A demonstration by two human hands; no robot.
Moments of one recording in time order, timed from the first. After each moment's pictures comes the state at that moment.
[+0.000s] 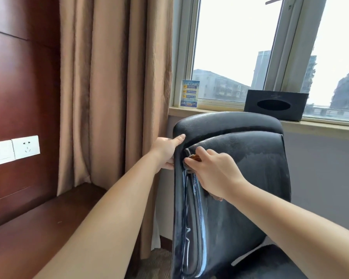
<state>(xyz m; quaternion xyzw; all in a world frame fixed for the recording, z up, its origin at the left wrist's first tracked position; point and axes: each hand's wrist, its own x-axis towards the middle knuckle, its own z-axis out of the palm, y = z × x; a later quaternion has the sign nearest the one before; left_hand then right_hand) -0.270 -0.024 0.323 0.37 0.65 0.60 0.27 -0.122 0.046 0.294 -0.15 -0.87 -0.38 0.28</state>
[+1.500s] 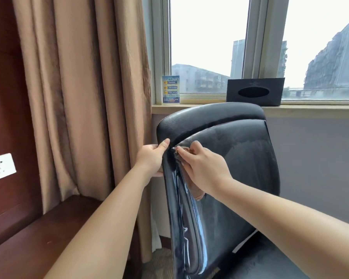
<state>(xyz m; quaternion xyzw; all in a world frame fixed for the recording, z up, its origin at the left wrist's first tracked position) -0.272 -0.022 0.303 0.37 0.66 0.60 0.24 -0.127 0.045 0.283 -0.23 -0.88 -0.20 0.37</state>
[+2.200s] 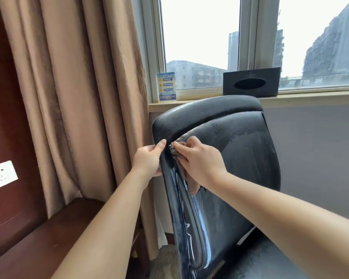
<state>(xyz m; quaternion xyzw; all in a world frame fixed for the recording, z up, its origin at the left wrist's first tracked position) -0.264 -0.029 0.299 0.38 0.64 0.62 0.24 -0.133 0.044 0.285 -0.25 -0.87 -0.15 0.39</state>
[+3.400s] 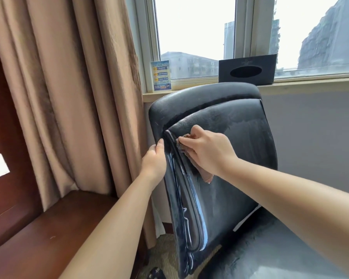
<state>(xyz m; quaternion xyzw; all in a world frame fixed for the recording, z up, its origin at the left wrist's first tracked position) -0.256 -0.004 0.252 0.38 0.70 0.58 0.17 -0.107 0.066 0.273 -0.19 -0.85 -0.26 0.41</state>
